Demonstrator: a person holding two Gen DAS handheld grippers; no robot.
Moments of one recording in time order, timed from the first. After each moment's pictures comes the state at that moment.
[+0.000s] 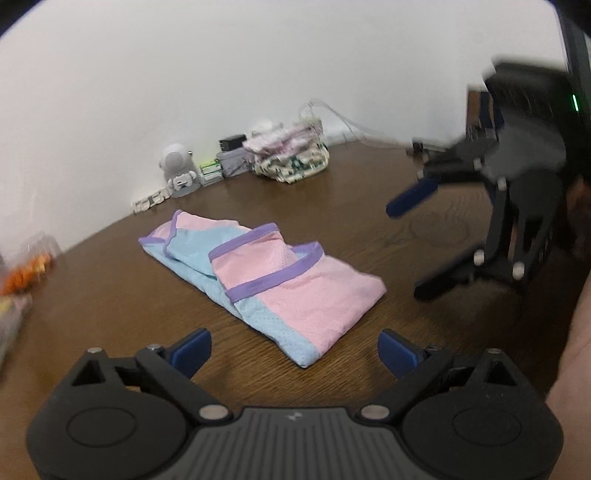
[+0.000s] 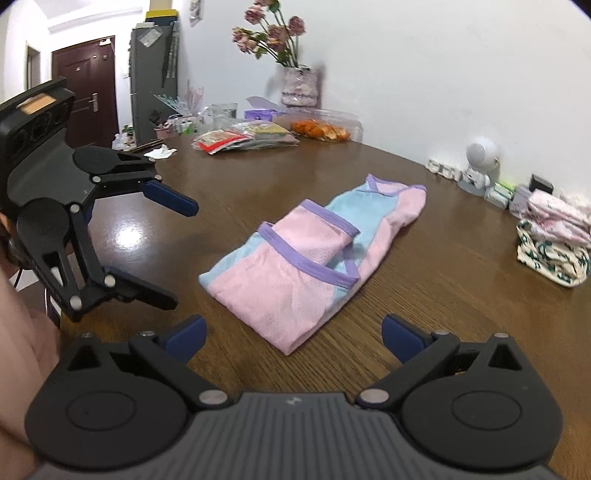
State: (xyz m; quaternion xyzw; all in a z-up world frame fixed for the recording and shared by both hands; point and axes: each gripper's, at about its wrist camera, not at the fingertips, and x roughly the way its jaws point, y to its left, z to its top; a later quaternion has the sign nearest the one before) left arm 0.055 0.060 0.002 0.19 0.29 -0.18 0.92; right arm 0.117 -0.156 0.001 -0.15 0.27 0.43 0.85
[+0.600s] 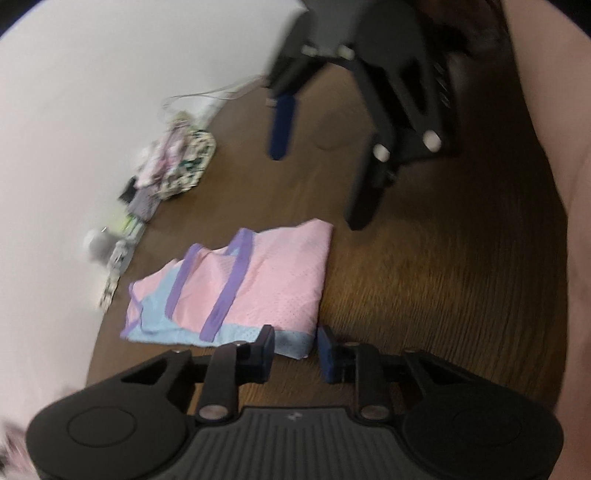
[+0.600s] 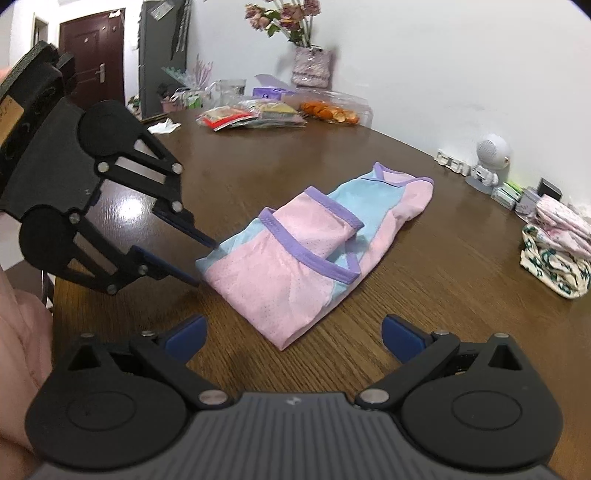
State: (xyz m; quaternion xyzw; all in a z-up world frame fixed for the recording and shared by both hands) left arm 0.056 0.018 -0.025 0.51 0.27 -0.27 0.77; right arm 0.123 -0.142 0.002 -0.20 0.29 0.44 0.83
